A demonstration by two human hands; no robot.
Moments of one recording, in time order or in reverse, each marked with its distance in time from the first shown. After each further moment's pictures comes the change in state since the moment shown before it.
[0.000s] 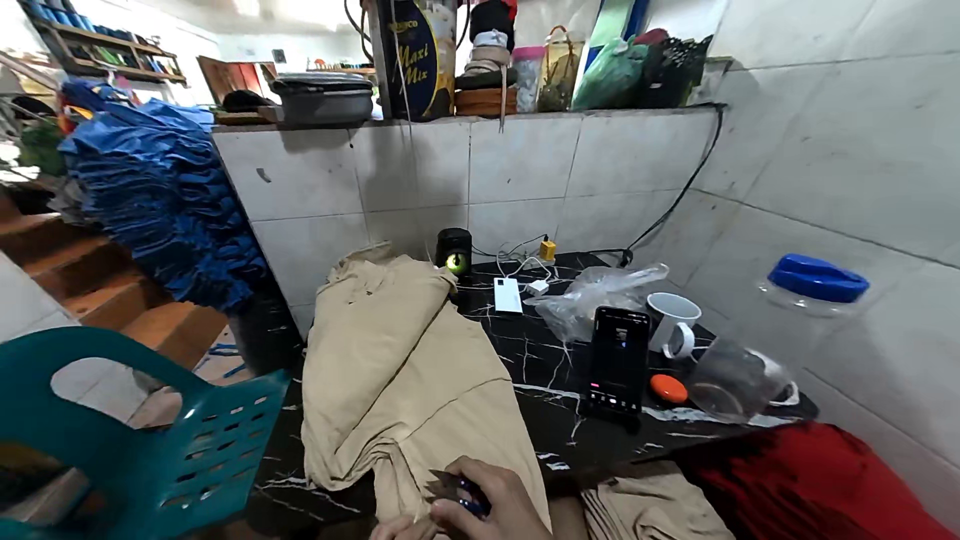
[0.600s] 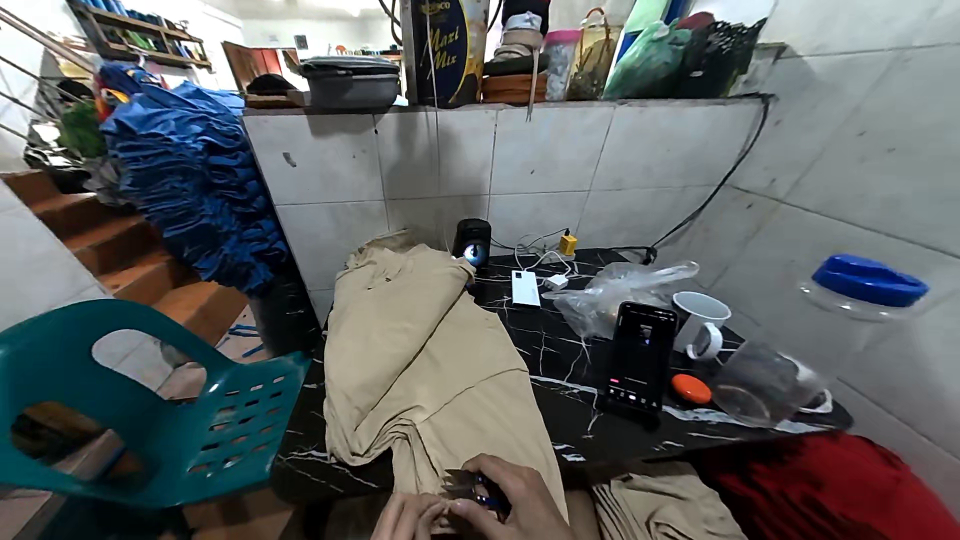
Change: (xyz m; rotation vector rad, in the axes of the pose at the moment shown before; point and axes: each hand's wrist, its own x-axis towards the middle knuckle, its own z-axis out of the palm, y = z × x) left_hand 0.007 0.002 -0.011 0.077 -0.026 0.034; right_hand -0.013 -0.005 -0.005 -0.064 -0.056 -0.011
